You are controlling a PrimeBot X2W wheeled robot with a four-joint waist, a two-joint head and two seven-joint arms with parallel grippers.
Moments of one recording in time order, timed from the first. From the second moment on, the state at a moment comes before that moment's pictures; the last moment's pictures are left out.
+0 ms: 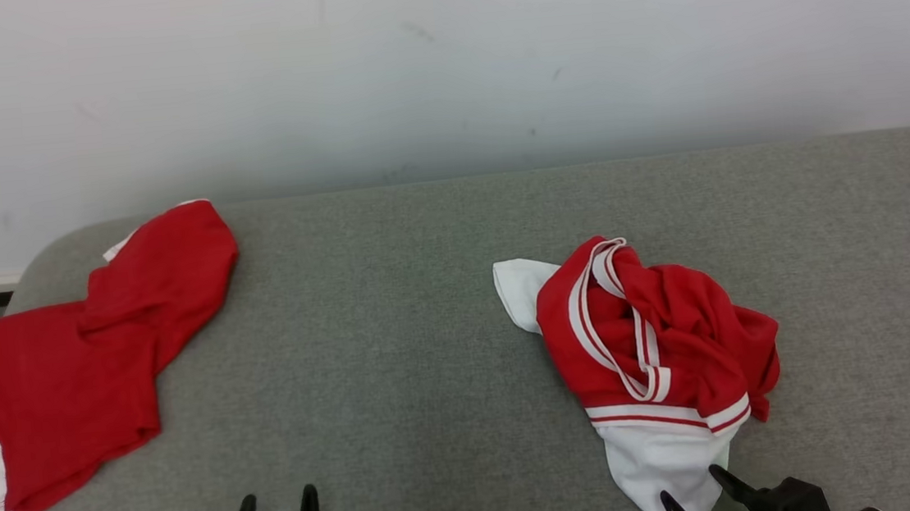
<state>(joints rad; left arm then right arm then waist) 0.13 0.05 -0.09 0.09 -0.27 -0.04 -0.26 -0.06 -0.12 0.34 0.37 0.20 0.13 -0.04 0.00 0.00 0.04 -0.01</state>
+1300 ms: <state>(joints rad) 0.09 0.05 -0.14 0.11 -0.29 -0.03 -0.26 -0.37 -0.08 0.34 -0.11 0.51 0.13 0.35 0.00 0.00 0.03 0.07</state>
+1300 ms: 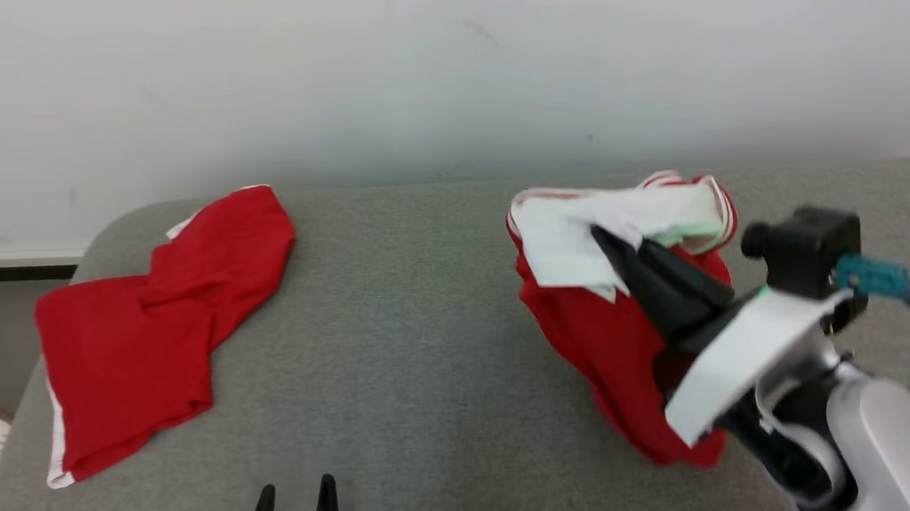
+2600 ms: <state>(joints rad) 0.09 0.05 -0.15 0.09 -0.33 0.00 -0.26 -0.24 -0.20 0.08 0.30 0.62 0.13 0.45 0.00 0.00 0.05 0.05</state>
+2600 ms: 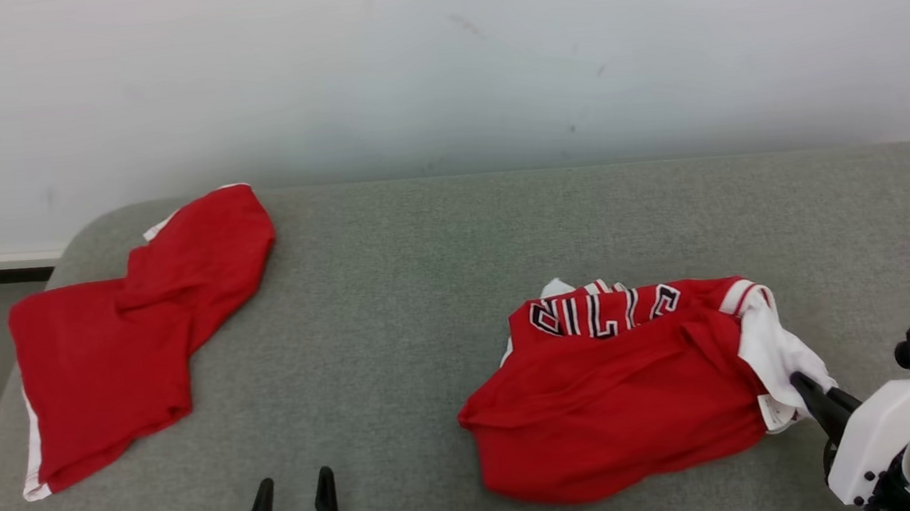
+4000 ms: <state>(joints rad) 0.12 0.05 -0.11 0.09 -0.31 -0.01 -0.26 0.03 -0.17 -0.13 0.22 0.19 0.13 -0.26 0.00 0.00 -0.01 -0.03</state>
